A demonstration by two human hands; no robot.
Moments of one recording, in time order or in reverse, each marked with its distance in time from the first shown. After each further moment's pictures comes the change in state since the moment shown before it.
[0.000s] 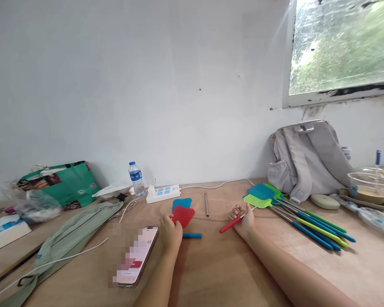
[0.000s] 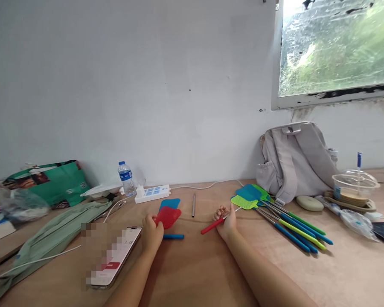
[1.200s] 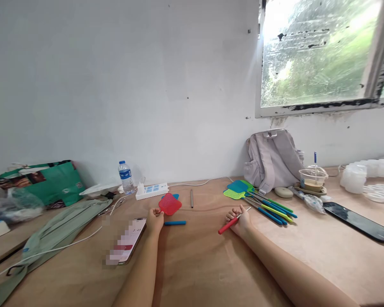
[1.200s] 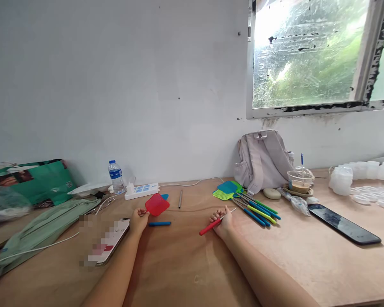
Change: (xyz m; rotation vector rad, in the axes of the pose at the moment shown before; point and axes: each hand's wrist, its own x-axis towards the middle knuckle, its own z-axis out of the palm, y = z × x) left_hand 0.016 -0.020 0.004 -0.534 -0.030 -0.225; right_hand -0.078 -0.052 -0.001 0.054 0.220 0.131
